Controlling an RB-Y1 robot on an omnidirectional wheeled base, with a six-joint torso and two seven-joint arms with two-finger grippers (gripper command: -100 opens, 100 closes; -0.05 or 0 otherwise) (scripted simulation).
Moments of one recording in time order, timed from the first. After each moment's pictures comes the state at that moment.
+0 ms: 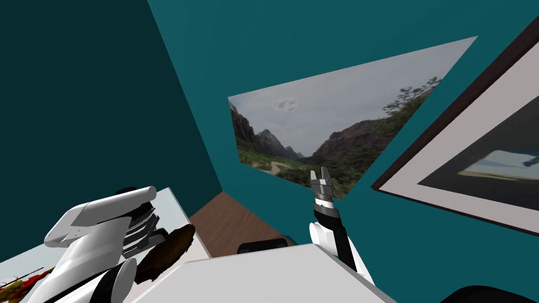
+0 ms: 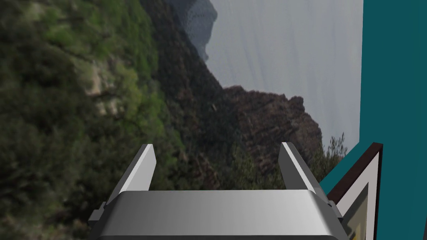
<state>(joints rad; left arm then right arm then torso) -0.24 0.58 0.74 -1.36 0.09 1.91 -0.10 0.53 0.05 -0.07 -2.21 -0.05 -0.55 0.01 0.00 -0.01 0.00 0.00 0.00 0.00</state>
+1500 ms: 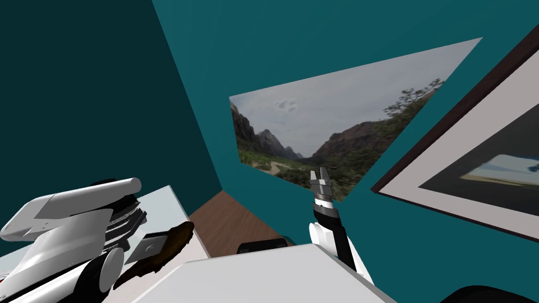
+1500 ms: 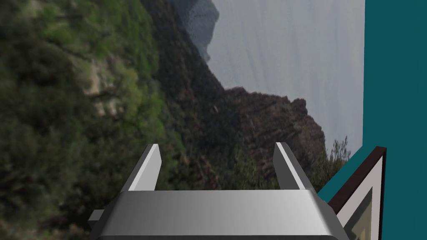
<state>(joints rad) -0.31 0.71 0.76 -1.29 0.12 1.99 -0.14 0.54 0.05 -0.07 -2.21 -0.05 -0.55 0.01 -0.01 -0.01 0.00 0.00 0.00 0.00</state>
